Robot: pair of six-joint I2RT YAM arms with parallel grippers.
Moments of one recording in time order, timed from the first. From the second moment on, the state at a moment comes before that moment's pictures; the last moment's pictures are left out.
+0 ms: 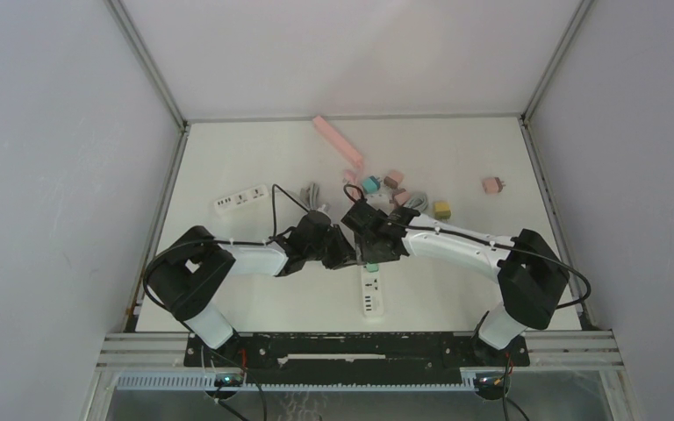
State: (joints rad) left arm -0.77 1.64 0.65 0.26 0.22 -1.12; right arm 0.93 1.59 1.14 -0.79 0.27 0.76
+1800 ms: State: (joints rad) left arm -0.86 1.63 0.62 0.29 0.27 -1.19; right arm 0.88 1.52 1.03 -0.70 0.24 0.72
